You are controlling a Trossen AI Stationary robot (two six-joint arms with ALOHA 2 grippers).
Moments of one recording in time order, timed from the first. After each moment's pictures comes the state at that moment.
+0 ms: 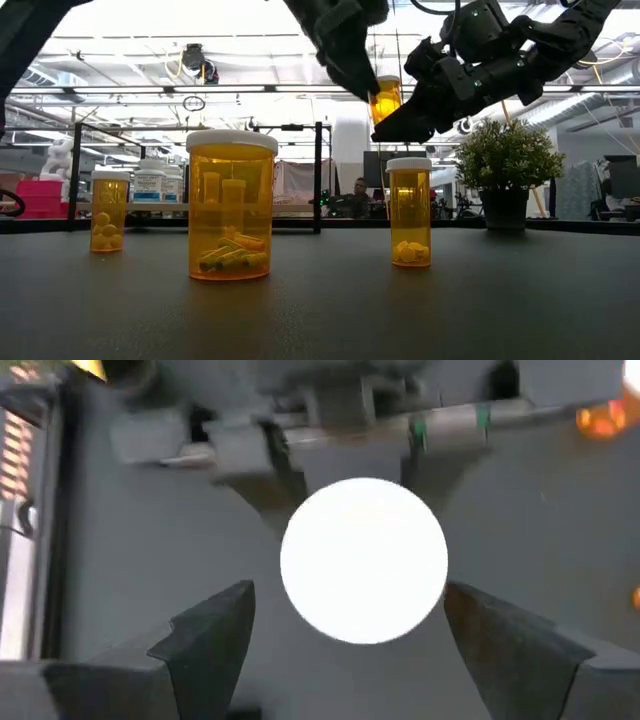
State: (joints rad) left arm 0.14 2.02 1.95 -0.86 0.05 0.30; right arm -0.22 1.33 0.50 0.44 -0.18 -0.02
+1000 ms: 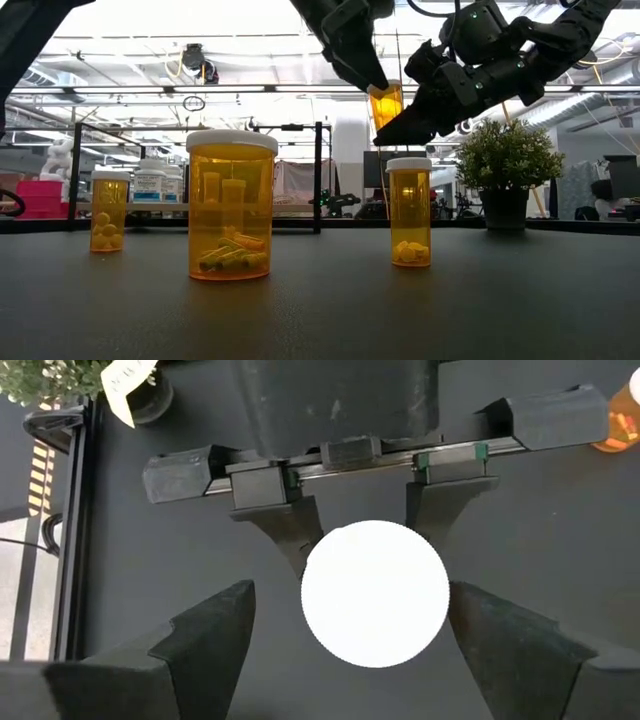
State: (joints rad) left arm 0.12 2.03 1.98 -0.83 0.02 0.31; right arm -0.22 1.33 0.50 0.42 -0.18 -0.05
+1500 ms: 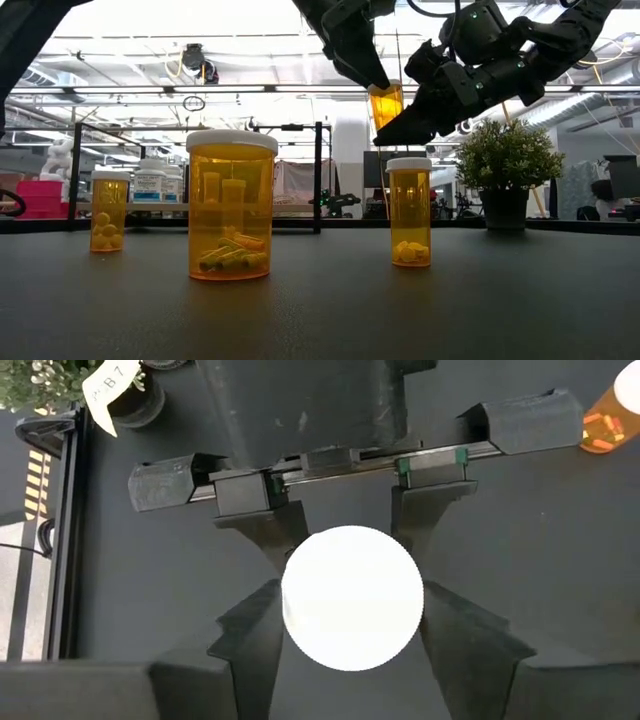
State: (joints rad) left arm 0.11 2.03 1.98 -0.84 0.03 0.30; right arm -0.22 1.33 0.50 0.42 -0.18 -0.05
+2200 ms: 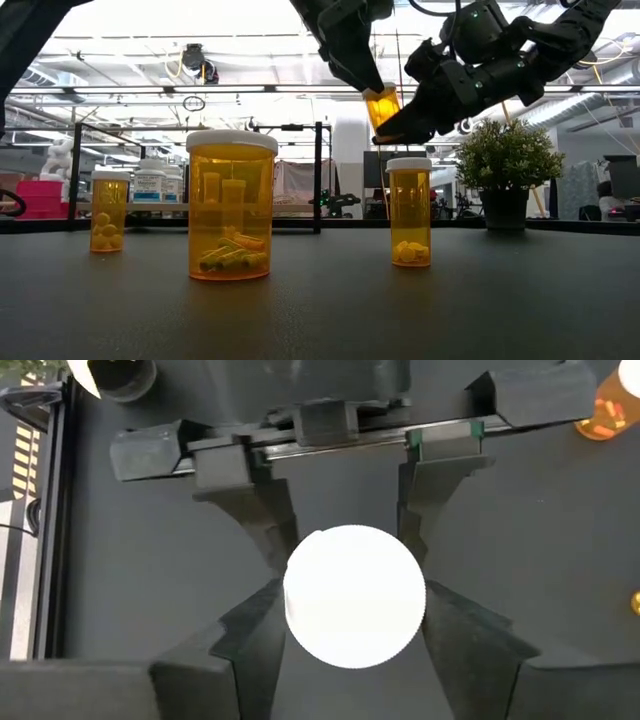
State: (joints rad) left arm 0.11 2.03 1.98 -0.88 0.03 0.27; right arm -0.22 1.33 0.50 0.43 -0.17 -0.04
